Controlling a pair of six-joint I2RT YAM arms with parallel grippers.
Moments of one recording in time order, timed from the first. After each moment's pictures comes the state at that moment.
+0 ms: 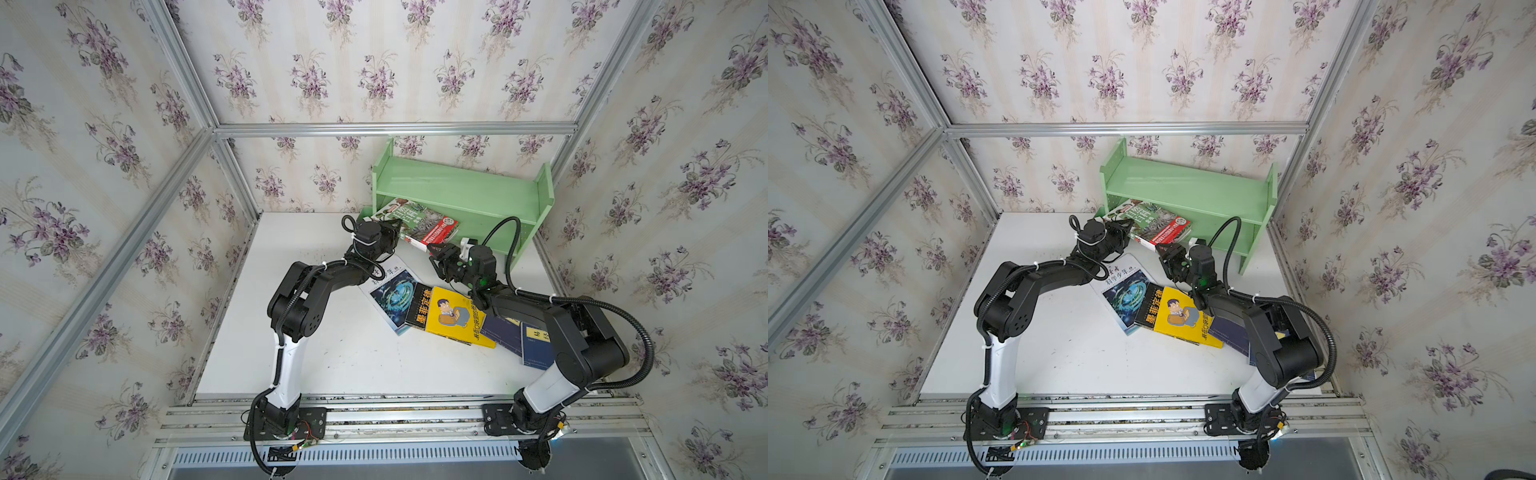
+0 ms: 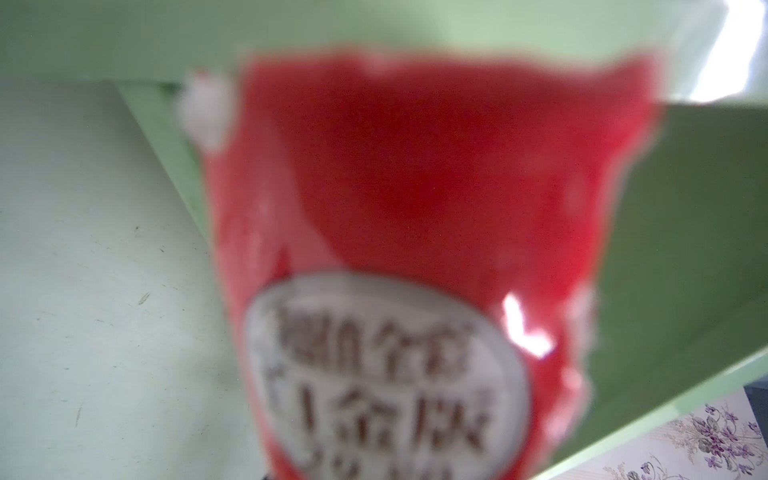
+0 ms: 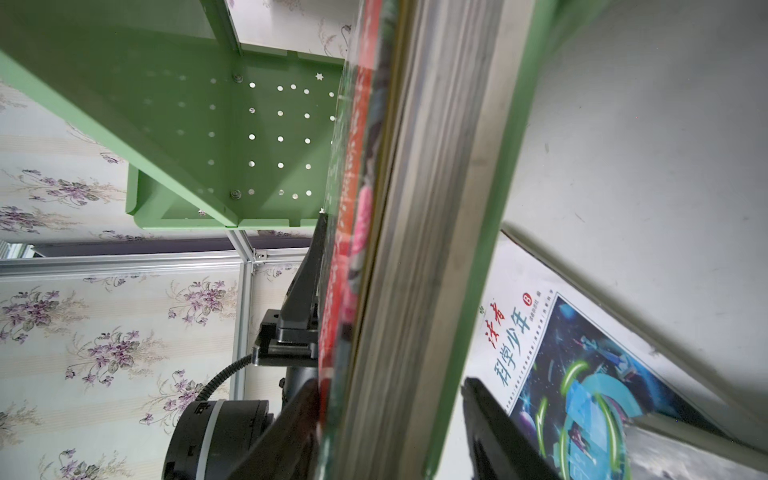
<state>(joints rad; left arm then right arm) -0.47 2.12 1.38 0.63 0.07 -1.56 0.34 1.64 0.78 0.61 -0.30 1.40</state>
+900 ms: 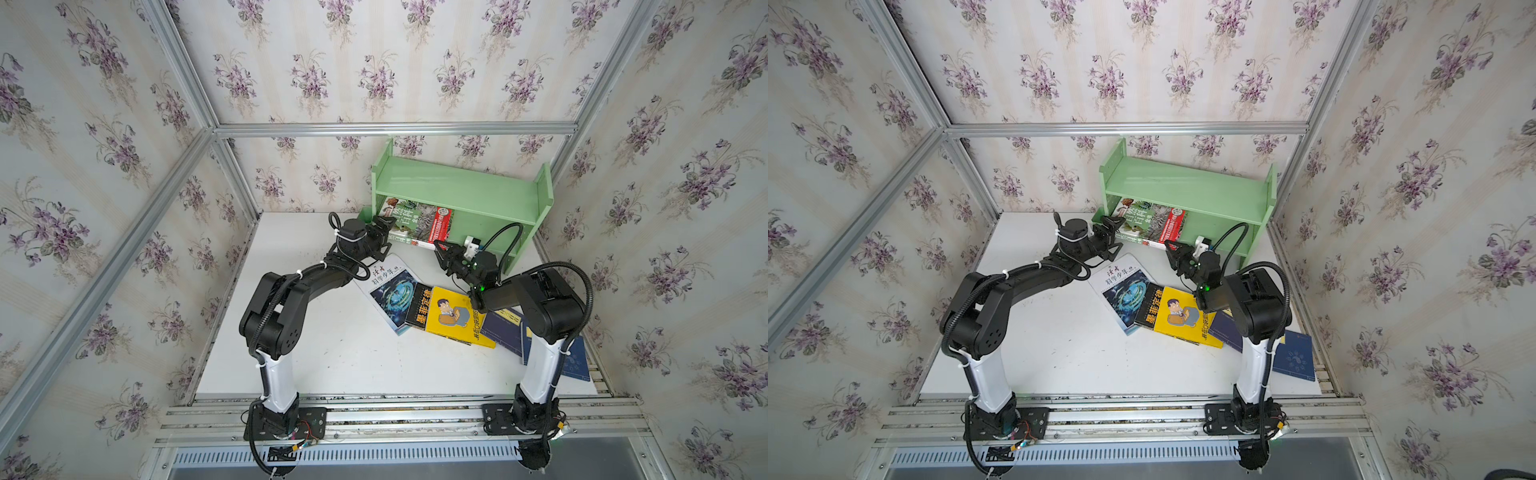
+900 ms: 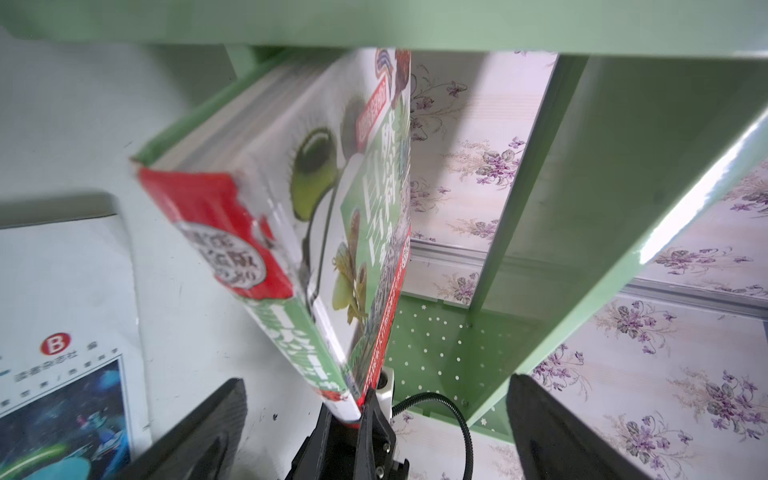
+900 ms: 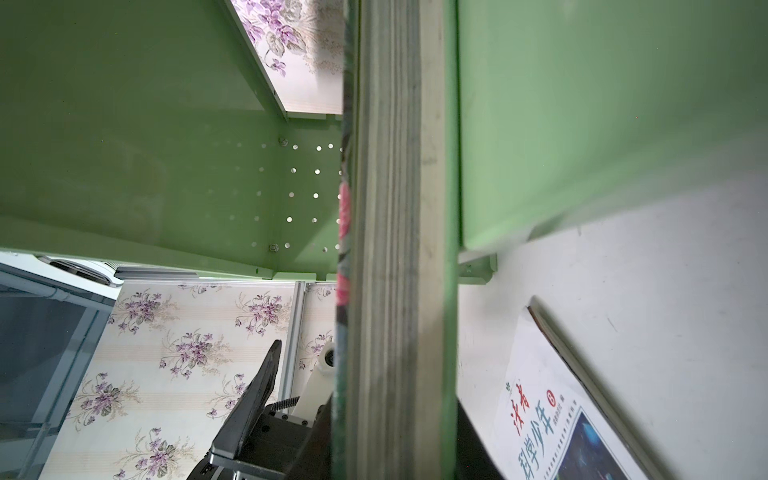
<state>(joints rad) -0.39 1.90 1.23 0.40 0.32 -1.50 0.22 1.97 0.79 1.15 -0.41 1.51</state>
